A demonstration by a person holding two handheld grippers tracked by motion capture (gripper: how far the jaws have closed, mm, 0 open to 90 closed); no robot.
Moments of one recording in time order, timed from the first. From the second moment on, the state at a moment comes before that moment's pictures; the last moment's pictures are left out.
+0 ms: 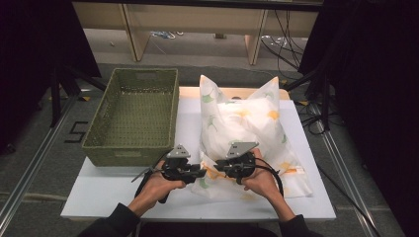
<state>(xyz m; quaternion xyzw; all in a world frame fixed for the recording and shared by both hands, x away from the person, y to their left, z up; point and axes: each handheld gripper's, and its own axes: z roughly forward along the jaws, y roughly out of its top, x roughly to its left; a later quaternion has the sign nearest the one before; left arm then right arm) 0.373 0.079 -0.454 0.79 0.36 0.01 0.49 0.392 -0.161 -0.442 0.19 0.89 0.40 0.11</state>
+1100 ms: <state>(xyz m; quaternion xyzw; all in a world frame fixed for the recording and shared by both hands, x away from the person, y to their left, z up) 0.374 0.079 -0.456 0.80 0.36 0.03 0.48 0.389 -0.160 -0.441 0.20 0.88 0.41 0.10</state>
